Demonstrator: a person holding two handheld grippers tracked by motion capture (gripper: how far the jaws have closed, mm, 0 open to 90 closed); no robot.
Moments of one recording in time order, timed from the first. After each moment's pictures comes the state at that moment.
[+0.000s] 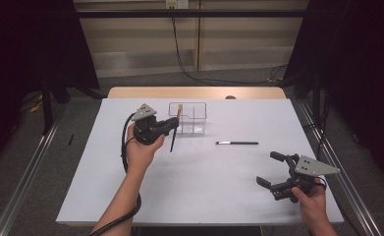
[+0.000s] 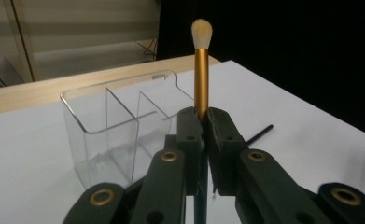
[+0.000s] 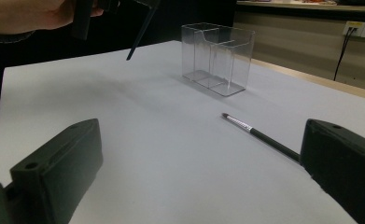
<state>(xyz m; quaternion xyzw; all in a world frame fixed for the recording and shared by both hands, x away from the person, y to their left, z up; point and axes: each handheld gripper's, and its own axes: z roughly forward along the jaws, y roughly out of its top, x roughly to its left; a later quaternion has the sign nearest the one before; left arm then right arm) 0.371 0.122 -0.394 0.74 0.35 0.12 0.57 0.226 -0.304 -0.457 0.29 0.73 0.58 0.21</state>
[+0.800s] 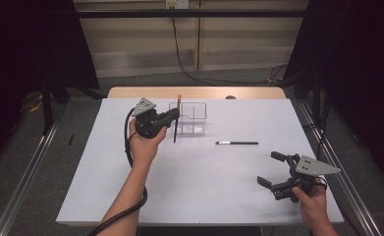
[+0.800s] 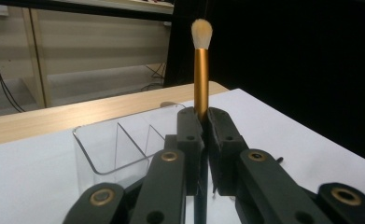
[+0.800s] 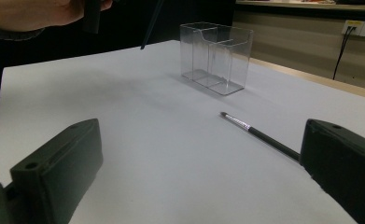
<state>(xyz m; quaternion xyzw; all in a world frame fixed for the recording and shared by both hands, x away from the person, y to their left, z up) 0.384 0.116 -0.387 0.71 0.36 0.14 0.59 0.226 -0.306 -0.458 0.30 0.73 0.58 0.21</state>
